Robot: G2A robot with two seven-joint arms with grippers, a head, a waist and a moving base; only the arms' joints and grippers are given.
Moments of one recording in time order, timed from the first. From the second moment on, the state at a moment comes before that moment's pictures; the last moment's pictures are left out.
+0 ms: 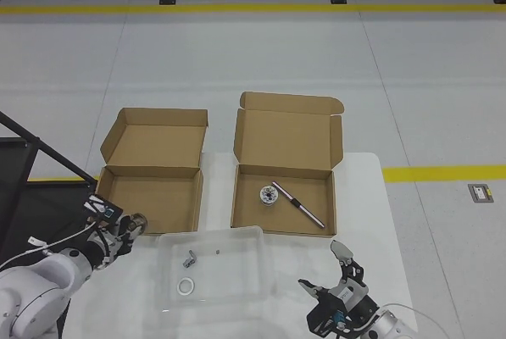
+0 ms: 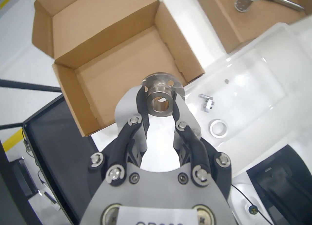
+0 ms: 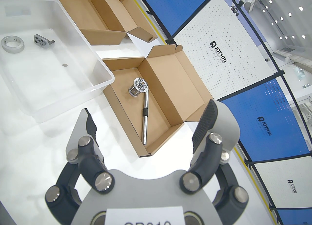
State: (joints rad) left arm 1.34 -1.07 -1.83 -1.92 1.05 -0.51 -0.87; right arm -1.70 -1.34 1.47 -2.11 -2.23 -0.38 -0.24
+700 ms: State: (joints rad) left arm 1.21 -1.06 -1.77 -1.79 1.05 -0.37 -0.92; right arm -1.70 -1.34 1.47 -2.11 -2.23 -0.38 -0.24
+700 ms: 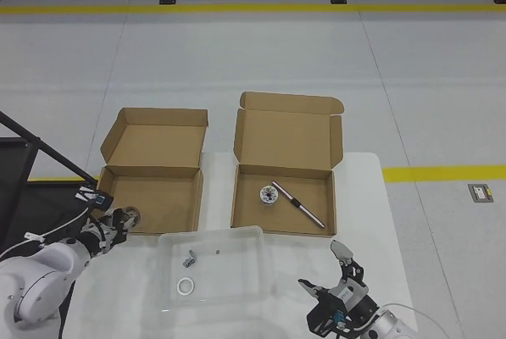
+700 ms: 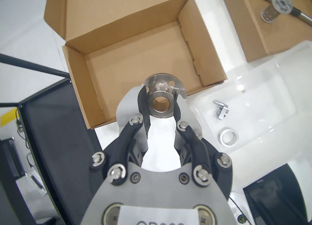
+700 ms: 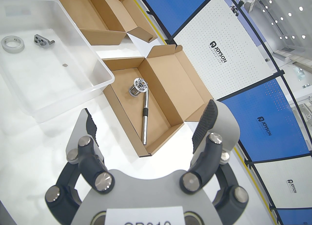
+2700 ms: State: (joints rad) left arm 1.19 -1.02 -1.50 -1.96 1.04 -0.65 -1.12; right arm -1.70 -1.34 1.47 -2.11 -2.23 -0.38 -0.24
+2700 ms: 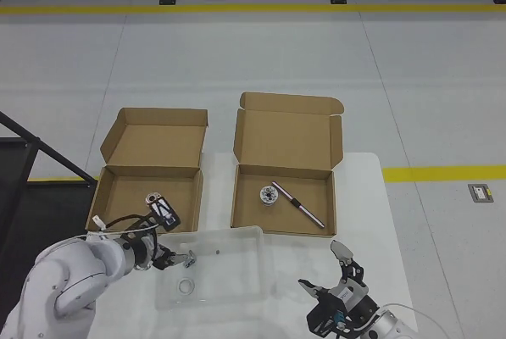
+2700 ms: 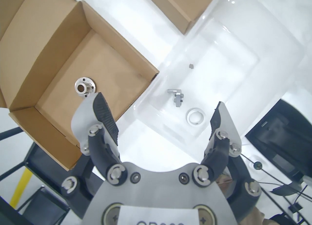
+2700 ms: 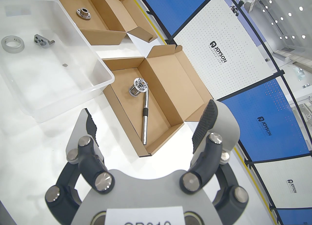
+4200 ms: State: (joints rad) left arm 1.11 -1.03 -1.20 -1.74 1.31 -0.48 -1.11; right arm -1.70 -1.34 1.47 -2.11 -2.23 -0.38 -0.24
